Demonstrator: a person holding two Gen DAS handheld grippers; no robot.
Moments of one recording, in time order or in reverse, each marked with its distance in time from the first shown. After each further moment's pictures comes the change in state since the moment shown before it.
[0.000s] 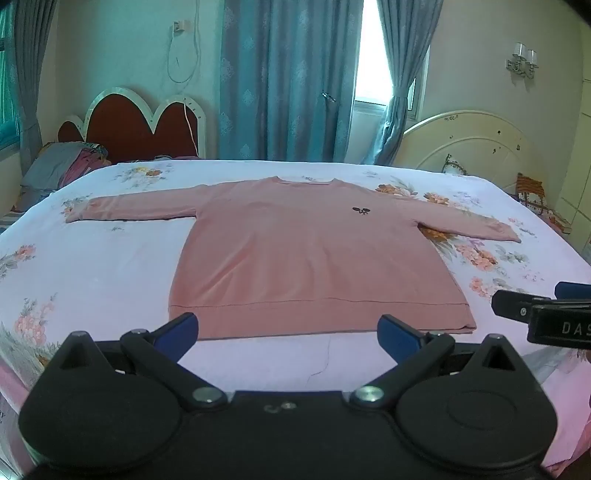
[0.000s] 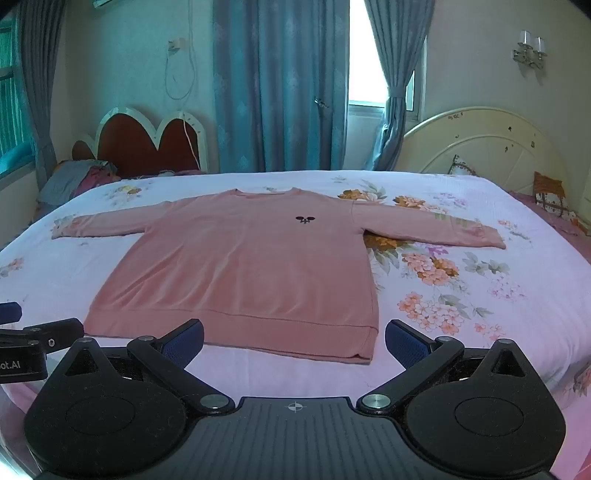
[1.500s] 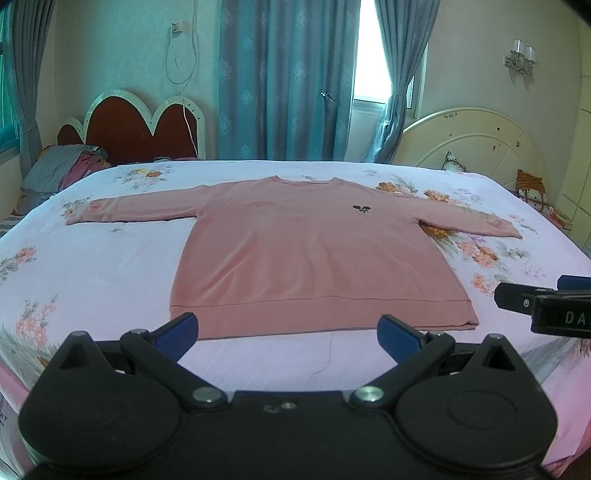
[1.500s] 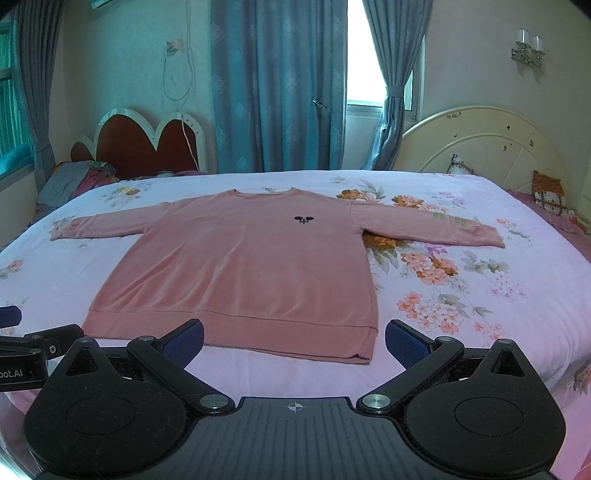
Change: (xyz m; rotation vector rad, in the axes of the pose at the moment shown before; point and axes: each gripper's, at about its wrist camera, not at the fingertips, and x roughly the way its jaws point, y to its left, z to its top) left arm 0.001 0.002 0.000 0.009 0.004 0.006; right arm 0.002 0.000 -0.002 0.004 -0.001 0.001
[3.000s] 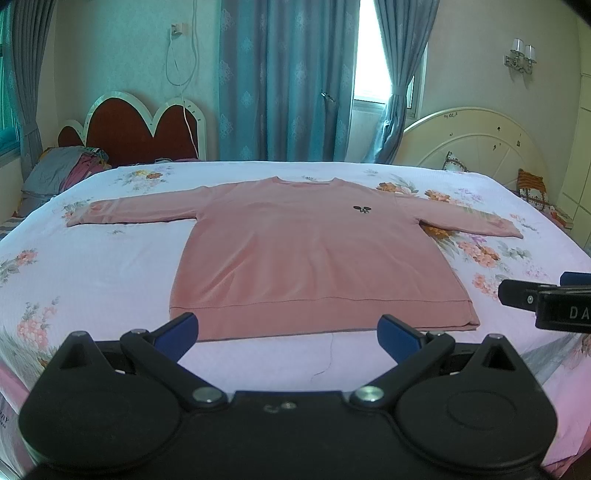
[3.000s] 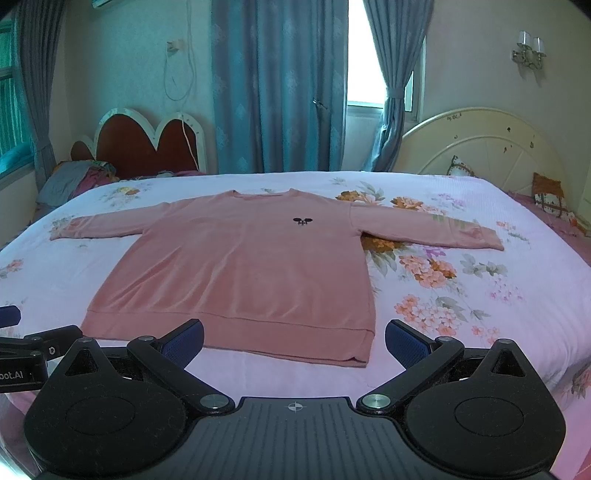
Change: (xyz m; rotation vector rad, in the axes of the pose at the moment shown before) left arm 0.000 -0.002 -0.001 0.008 -0.005 0.008; right arm -0.003 -0.003 0.006 -0.003 0.000 -0.002
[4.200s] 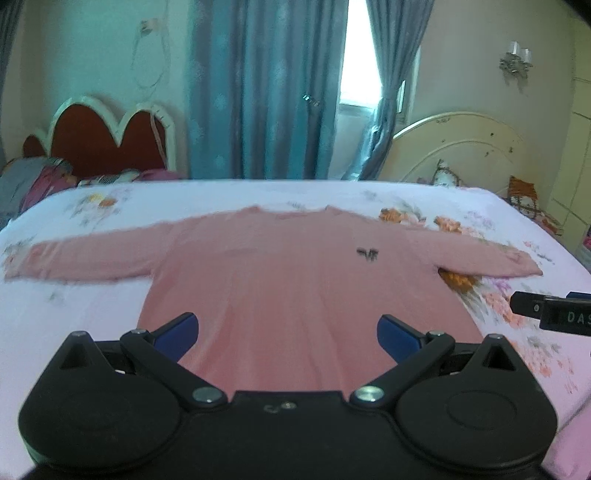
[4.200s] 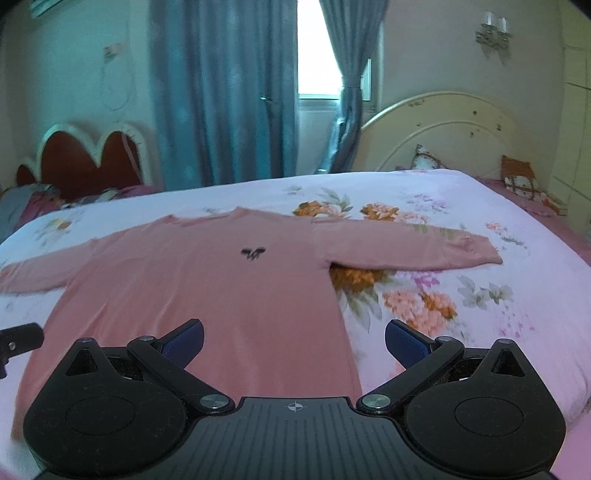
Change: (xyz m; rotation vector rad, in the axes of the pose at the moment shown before) left arm 0.155 0.013 0.109 0.033 -0.021 -0.087; right arm 0.151 -0.037 0.092 0.116 0.002 -0.149
